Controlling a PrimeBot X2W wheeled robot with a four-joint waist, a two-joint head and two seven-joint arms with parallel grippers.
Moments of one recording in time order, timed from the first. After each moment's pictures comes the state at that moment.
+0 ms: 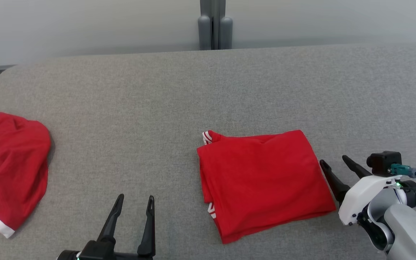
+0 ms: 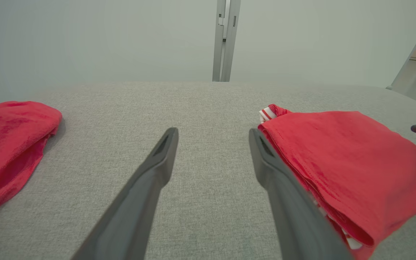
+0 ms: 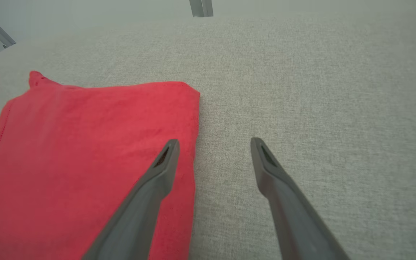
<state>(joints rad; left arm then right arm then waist) 0.16 0.05 -0.21 0.02 -0.15 -0.02 -0.26 -0.32 -0.41 0.44 0.55 0.64 0.13 -0.11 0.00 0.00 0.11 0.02</state>
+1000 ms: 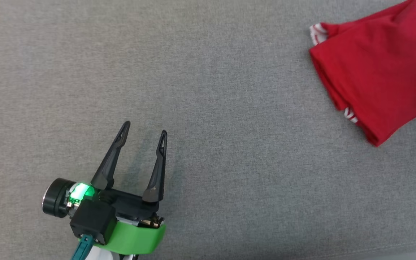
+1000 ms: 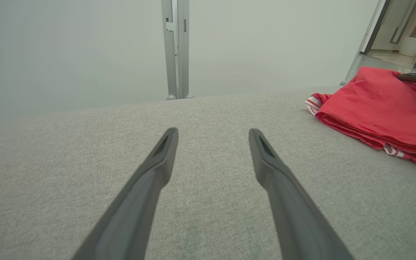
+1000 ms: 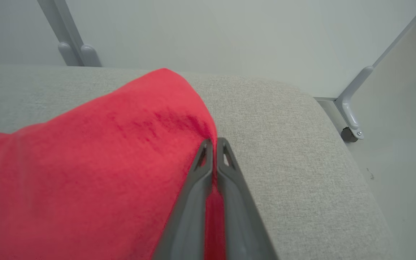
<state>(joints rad) -0.05 0.07 -0.26 -0.18 -0.06 -0.08 -0.26 -0.78 -0.76 0.40 0.69 0.76 0.13 -0.13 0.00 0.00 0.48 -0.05</state>
